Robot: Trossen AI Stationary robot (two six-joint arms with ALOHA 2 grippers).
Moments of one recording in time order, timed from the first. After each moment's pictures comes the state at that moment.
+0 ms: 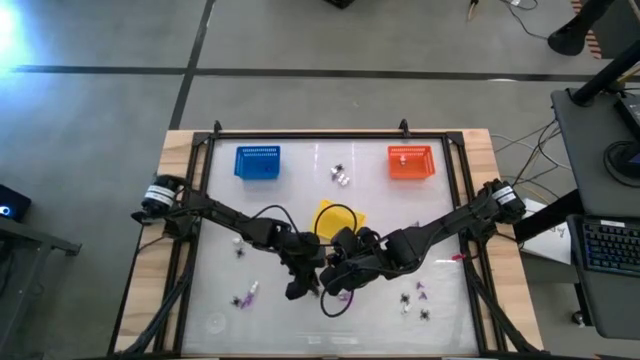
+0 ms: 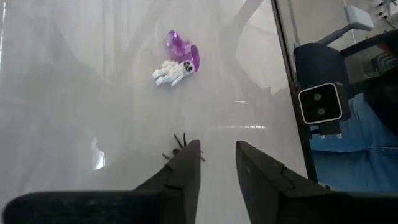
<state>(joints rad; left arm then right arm) -0.23 1.83 1.02 0.00 0.43 -0.43 0.41 1.82 1.61 -0.73 0.44 1.07</state>
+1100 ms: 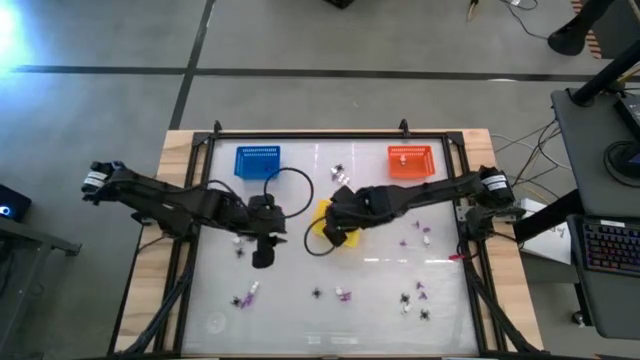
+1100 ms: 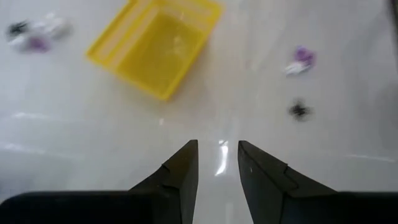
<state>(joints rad) -0.23 1.27 1.02 -0.67 -0.16 -0.31 0.09 1.85 1.60 -1.01 0.29 0.85</state>
